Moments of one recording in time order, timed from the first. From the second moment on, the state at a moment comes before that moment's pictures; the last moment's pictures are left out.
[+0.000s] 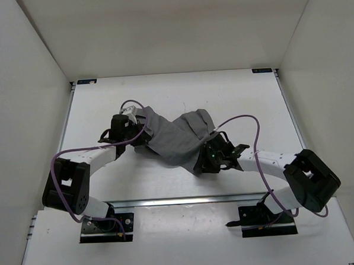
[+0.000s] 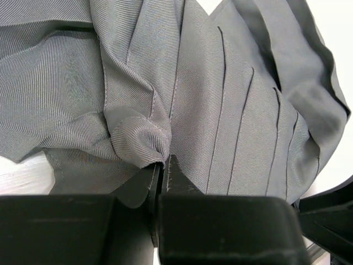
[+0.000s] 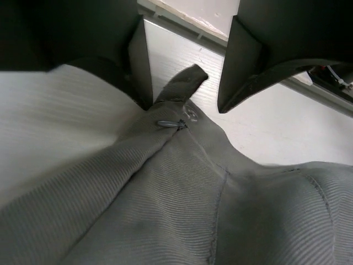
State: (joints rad) left arm -0.29 1.46 0.69 0.12 0.27 -0.47; right arm 0.70 1.36 0.59 -0.17 -0.12 0.92
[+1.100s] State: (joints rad) left arm -0.22 1.46 0.71 0.09 0.28 -0.46; right arm 0.63 1.38 0.64 -0.24 -0.17 0.86
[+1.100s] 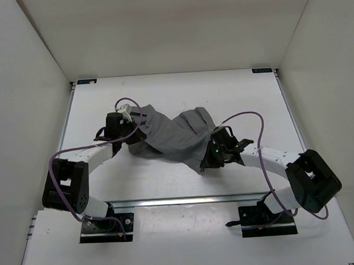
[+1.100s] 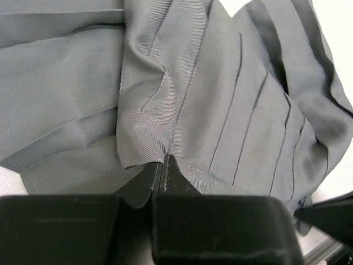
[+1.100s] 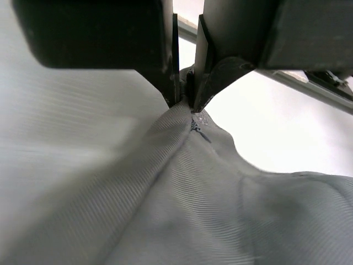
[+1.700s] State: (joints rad) left arm -0.38 1.17 0.72 -0.17 0.32 -0.37; right arm 0.30 1.20 0.80 -0.35 -0.29 0.58
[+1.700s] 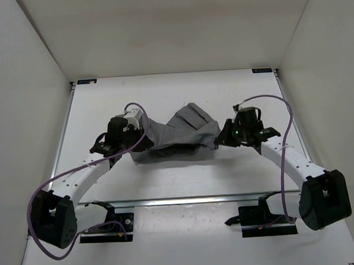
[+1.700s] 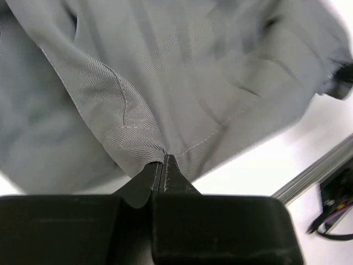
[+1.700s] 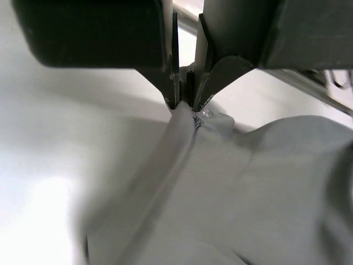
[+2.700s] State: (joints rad) left arm -0.40 1.05 1.02 -0.32 0.14 -0.30; right arm 0.21 1.10 1.10 -0.60 -0.30 0.29
